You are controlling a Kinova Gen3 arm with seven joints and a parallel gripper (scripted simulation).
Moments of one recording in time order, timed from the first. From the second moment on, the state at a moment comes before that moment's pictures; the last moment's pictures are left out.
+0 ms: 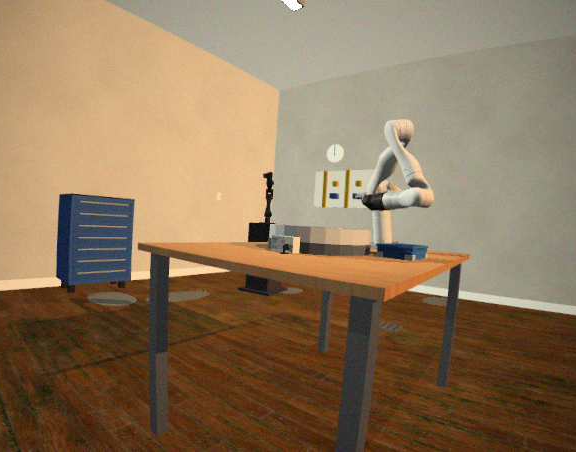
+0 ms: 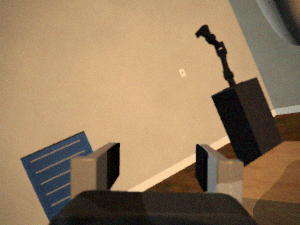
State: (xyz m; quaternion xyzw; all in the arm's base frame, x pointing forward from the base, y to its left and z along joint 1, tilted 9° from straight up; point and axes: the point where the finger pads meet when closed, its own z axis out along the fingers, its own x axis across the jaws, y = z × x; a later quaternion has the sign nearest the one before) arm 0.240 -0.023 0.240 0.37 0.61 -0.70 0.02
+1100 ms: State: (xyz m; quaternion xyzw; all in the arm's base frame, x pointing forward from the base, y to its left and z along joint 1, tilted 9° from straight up) arm 0.305 0.009 0.305 0.39 0.62 -0.68 0.02
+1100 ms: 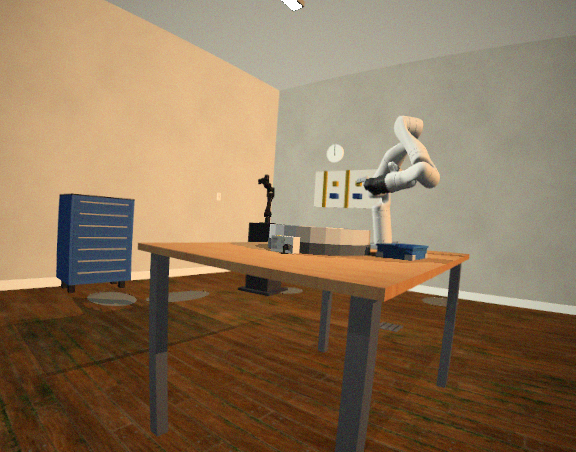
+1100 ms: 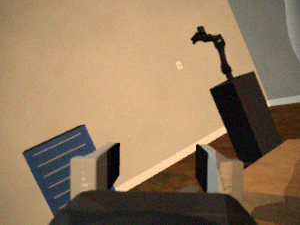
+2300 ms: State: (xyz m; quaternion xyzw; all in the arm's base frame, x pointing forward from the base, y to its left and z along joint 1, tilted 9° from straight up) arm 0.392 0.041 0.384 0.36 0.64 -0.68 0.03
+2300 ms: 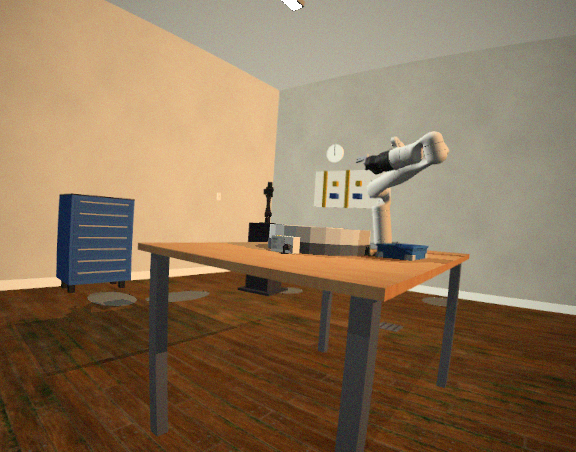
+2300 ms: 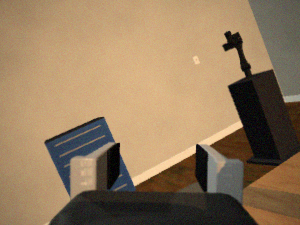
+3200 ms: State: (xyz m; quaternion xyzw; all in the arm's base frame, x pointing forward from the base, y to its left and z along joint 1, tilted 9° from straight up) arm 0.394 0.035 0.410 0.40 0.70 -0.59 0.05
